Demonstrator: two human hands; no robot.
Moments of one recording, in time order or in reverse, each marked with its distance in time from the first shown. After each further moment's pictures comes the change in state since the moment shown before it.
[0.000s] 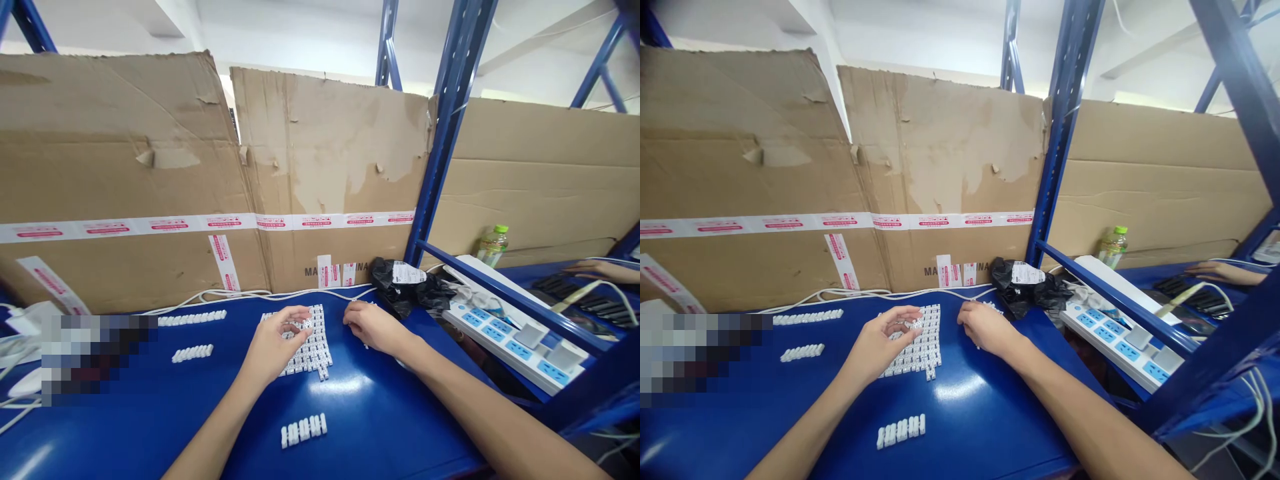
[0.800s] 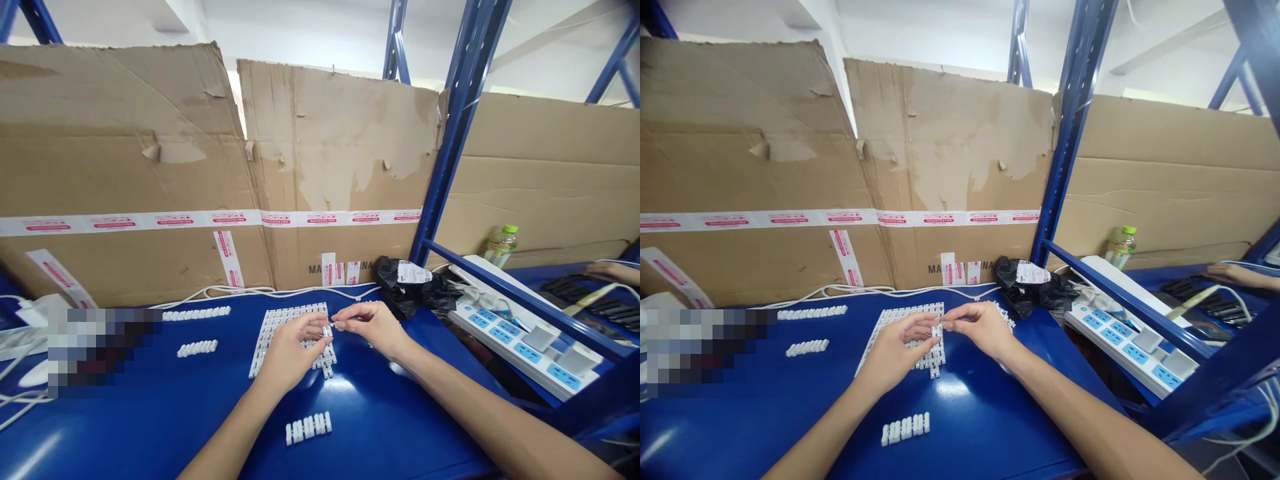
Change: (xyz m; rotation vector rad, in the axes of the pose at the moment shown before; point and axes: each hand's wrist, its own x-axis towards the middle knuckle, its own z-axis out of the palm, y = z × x) left_hand -0.012 0.009 0.021 -0.080 -0.103 -0.017; right_hand 0.003 -0.038 0.008 1.144 0.277 0.388
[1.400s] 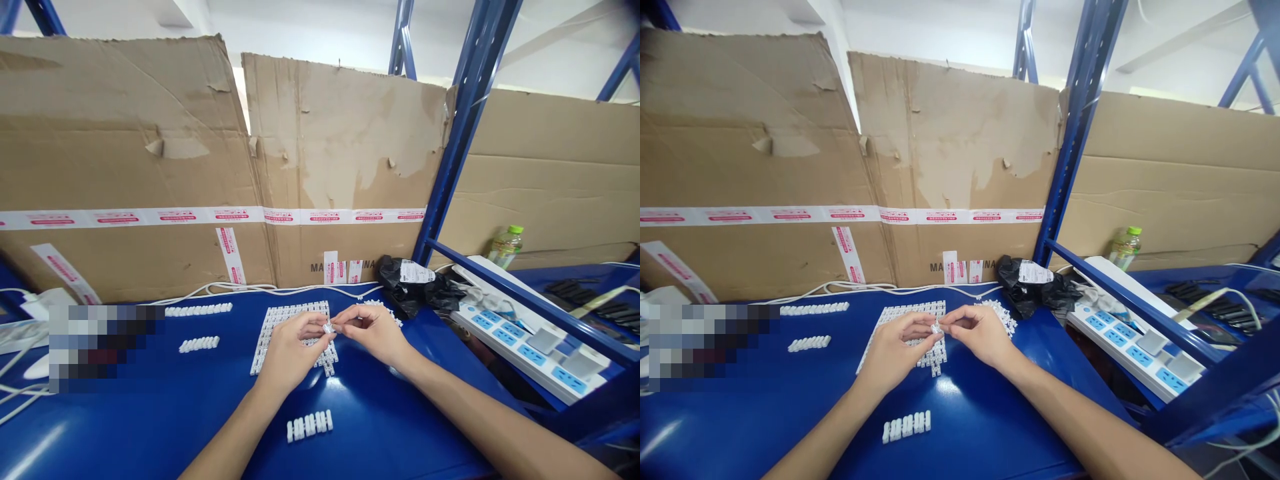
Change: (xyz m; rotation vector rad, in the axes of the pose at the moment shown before) left_hand -0.003 0.000 0.004 -0.006 0.104 0.034; right_hand -0.007 0.004 0.010 -0.064 -0.024 -0.096
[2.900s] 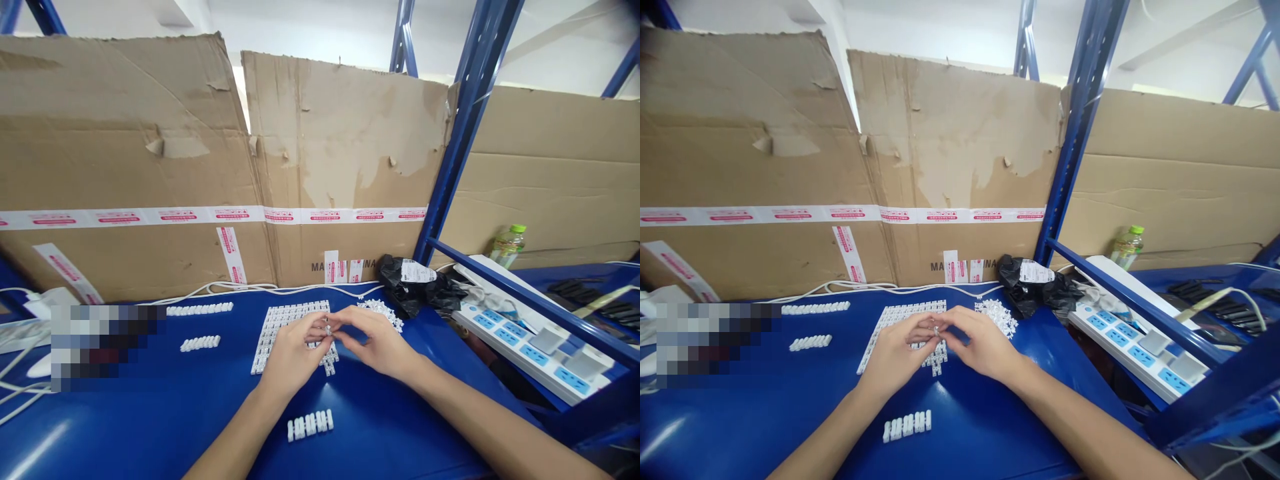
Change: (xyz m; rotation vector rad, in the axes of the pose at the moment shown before) left_hand -0.003 -0.009 0.004 0.078 -0.015 0.188; right_hand -0.009 -0.020 -0.001 -0.506 -0.153 -0.470
